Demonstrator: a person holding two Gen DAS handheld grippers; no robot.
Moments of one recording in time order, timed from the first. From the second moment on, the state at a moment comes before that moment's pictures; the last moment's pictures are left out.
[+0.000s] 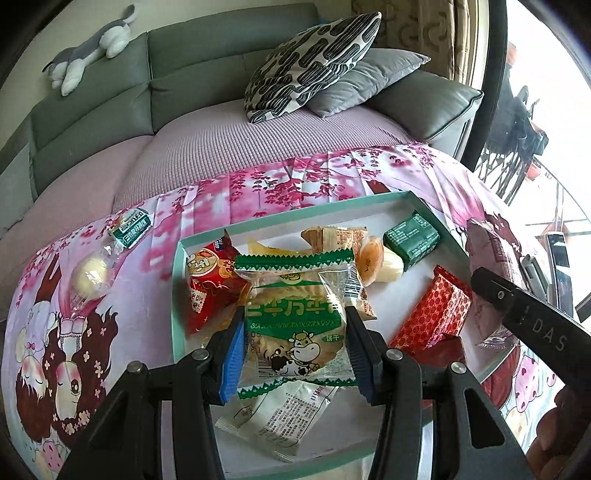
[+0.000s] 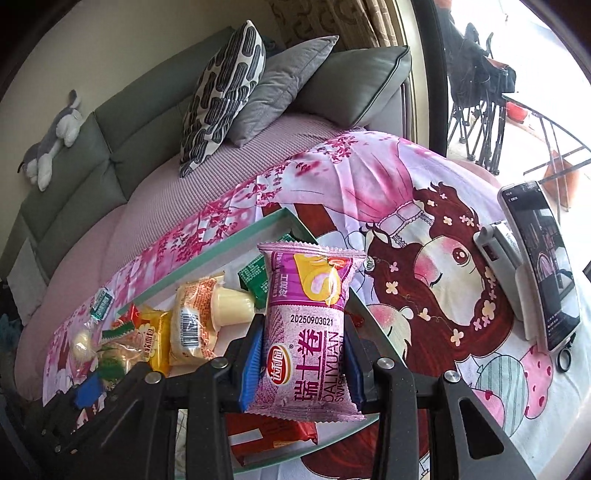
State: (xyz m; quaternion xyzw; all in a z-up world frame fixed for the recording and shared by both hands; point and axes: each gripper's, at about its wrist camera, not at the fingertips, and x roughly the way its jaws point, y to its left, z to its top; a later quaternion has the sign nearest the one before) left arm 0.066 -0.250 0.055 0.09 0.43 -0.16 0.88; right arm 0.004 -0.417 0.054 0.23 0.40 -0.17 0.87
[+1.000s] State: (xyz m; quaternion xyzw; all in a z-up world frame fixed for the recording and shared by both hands) left arm 0.065 -0.251 0.052 0.09 0.44 -0.17 0.88; right arm 0.016 -0.402 0.046 0.21 0.42 -0.16 0.87
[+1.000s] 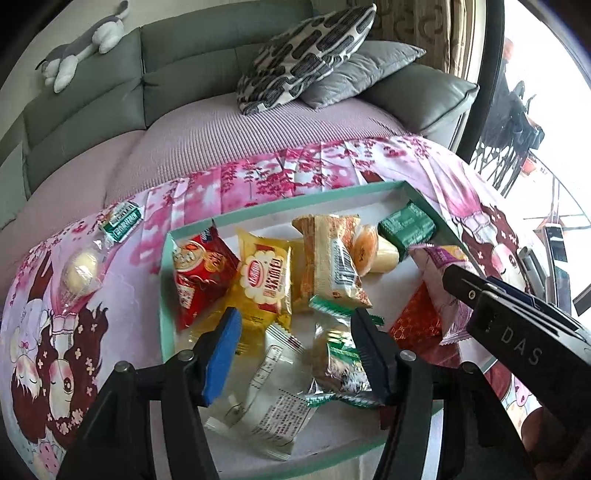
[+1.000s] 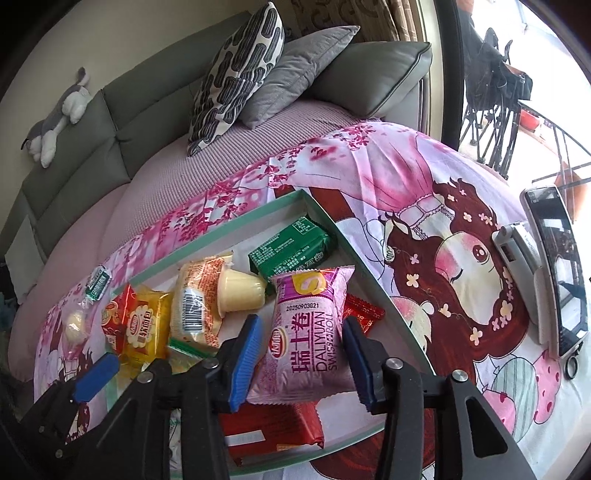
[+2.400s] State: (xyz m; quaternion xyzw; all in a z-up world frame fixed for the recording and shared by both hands) left arm 0.104 -0.077 0.060 -0.04 0.44 0.03 0.90; right arm 0.037 -0.327 0.071 0.14 0.40 -0.13 0.90
